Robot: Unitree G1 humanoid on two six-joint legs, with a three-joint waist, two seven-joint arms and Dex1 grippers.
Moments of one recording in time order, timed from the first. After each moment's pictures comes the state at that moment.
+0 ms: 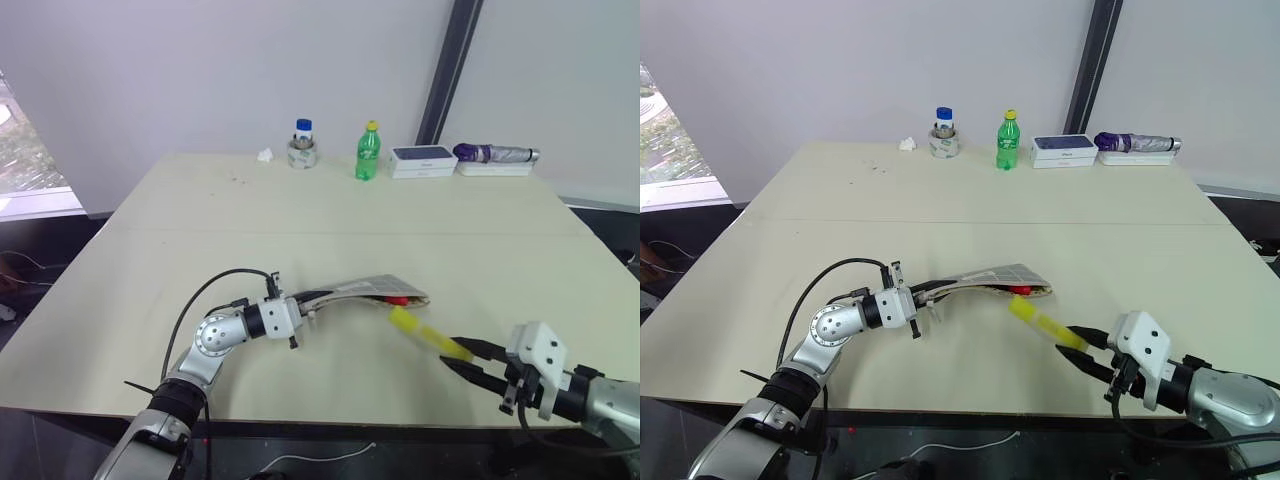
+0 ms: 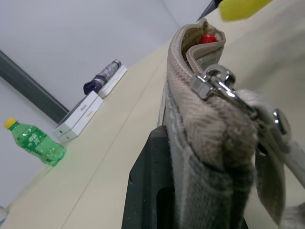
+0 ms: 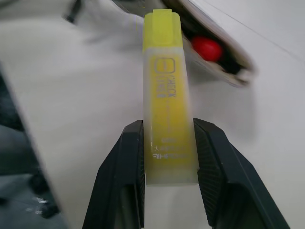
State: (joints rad) left arm -0.53 0.34 -0.23 0.54 0.04 -0.79 -0.76; right arm 0.26 -0.75 -0.36 -0.46 0.42 0.25 0.90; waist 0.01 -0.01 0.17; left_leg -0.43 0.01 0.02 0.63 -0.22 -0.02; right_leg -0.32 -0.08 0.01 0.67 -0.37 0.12
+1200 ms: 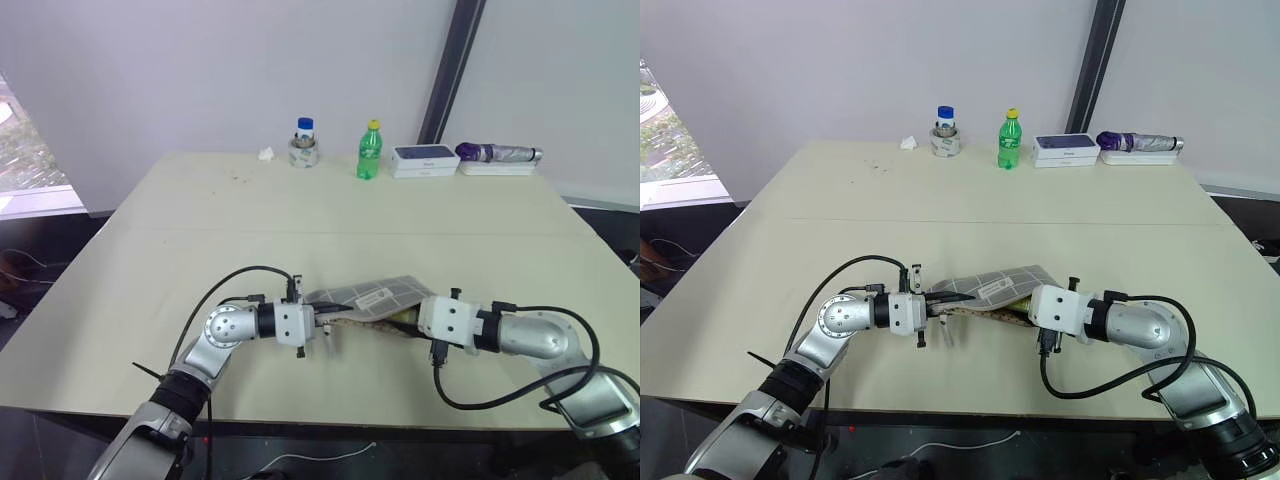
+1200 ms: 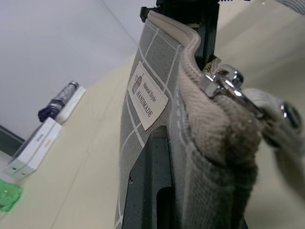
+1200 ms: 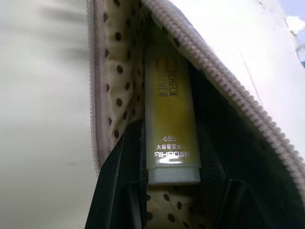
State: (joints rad) left arm -0.55 0.37 -0.33 0.40 -0.02 -0.69 -0.92; right arm -0.19 -0.82 0.07 -0.30 0.04 0.08 0.91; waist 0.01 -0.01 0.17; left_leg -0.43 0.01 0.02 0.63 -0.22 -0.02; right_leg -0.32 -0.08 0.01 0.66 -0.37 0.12
